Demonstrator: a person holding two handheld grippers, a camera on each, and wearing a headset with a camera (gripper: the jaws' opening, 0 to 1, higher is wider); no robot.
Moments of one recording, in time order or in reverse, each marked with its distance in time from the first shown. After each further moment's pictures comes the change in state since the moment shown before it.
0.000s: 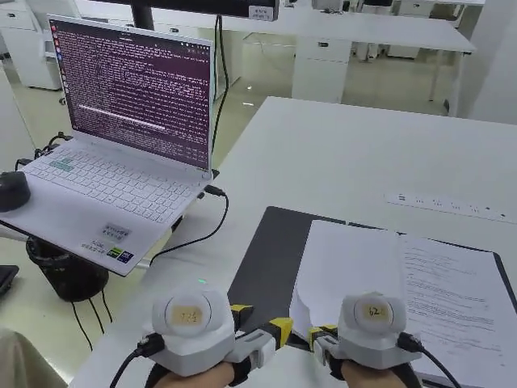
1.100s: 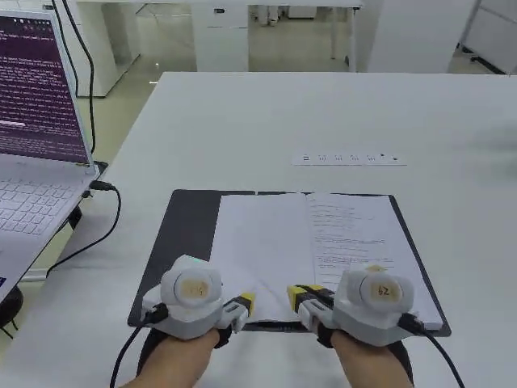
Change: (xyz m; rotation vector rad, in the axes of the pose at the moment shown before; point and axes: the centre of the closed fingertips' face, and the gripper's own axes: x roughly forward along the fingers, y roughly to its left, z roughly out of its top) left arm 0.111 -0.027 -0.045 0.239 0.163 0.025; right arm -0.074 -0.101 0.009 0.210 -0.247 -0.112
